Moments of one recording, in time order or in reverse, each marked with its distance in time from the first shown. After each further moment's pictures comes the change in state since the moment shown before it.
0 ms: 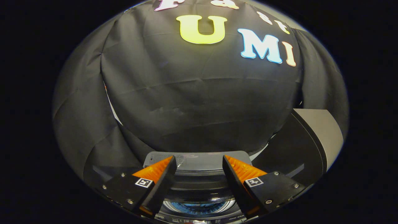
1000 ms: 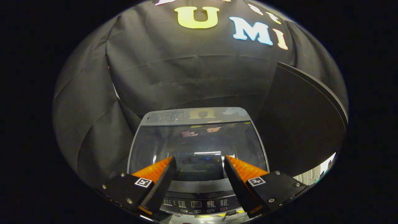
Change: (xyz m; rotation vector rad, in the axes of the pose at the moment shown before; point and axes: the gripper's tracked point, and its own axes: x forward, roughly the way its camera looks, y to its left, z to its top) arm -0.033 -0.001 -0.138 0.023 0.086 -0.004
